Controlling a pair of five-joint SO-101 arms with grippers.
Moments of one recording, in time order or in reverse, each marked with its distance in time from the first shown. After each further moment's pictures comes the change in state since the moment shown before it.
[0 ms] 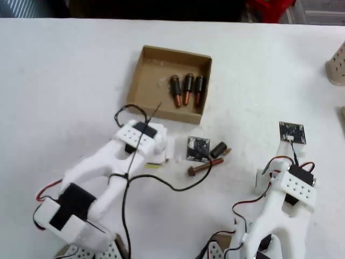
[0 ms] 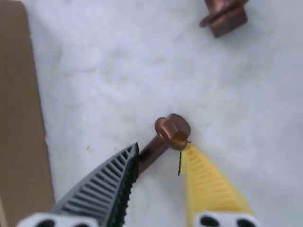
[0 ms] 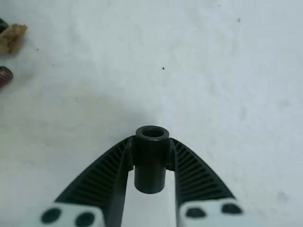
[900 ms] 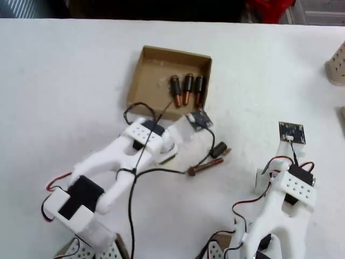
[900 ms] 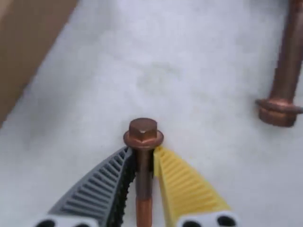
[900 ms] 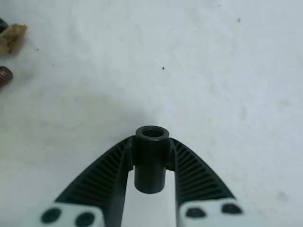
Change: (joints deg) left arm 1.7 5.2 -4.9 -0.5 45.1; right arm 0.0 0.0 0.0 0.0 0.0
